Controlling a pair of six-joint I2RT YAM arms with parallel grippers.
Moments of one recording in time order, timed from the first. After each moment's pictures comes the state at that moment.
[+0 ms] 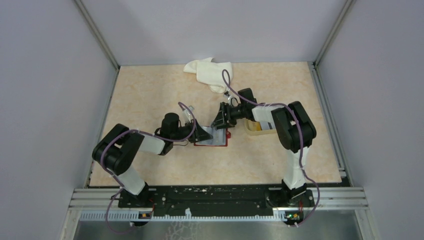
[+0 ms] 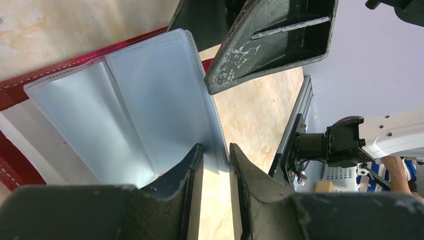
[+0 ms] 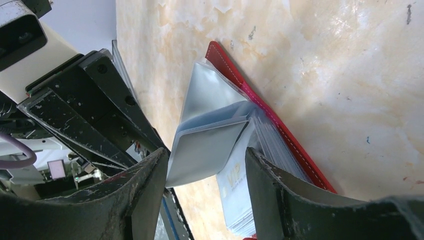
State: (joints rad) left arm -0.51 1.68 0.49 0.81 0.63 -0.79; right arm 0.42 1.97 1.10 0.06 -0.92 0.52
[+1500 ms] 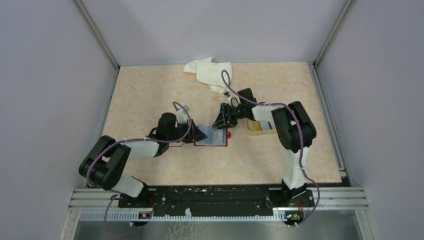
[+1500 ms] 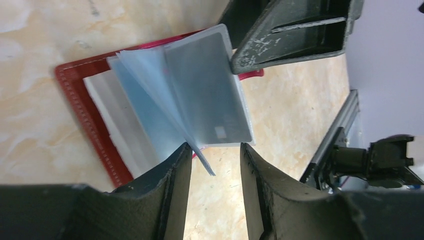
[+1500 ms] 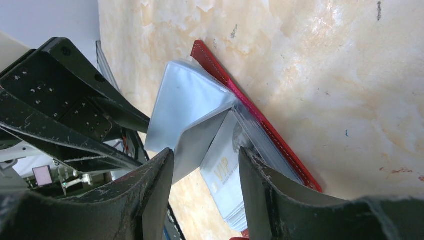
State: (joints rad) left arm -0.50 1.51 0.48 0.55 0.49 -0.68; right arm 0.42 1.97 1.12 0.00 -0.87 0.47
